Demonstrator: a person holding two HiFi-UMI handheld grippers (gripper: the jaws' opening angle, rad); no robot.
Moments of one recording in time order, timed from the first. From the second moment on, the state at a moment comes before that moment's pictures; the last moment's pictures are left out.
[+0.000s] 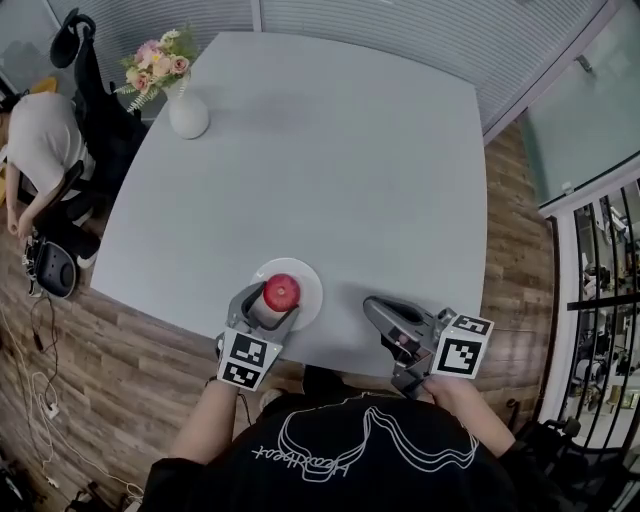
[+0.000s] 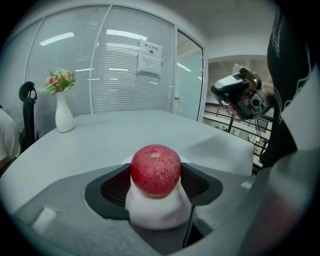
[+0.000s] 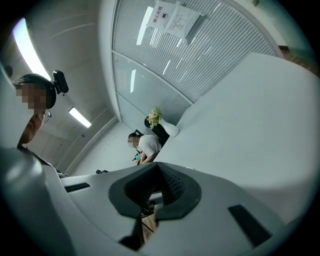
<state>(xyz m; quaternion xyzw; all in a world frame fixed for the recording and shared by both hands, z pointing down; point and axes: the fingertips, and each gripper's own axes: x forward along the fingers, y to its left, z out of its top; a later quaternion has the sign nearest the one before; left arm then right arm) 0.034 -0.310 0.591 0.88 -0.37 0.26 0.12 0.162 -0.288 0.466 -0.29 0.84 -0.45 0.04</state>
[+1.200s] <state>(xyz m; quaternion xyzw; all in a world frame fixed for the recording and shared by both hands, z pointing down) -0.010 -0.246 0.445 0.91 -0.35 0.06 0.22 0.093 -0.241 0.406 -0.23 0.91 -0.35 0.02</state>
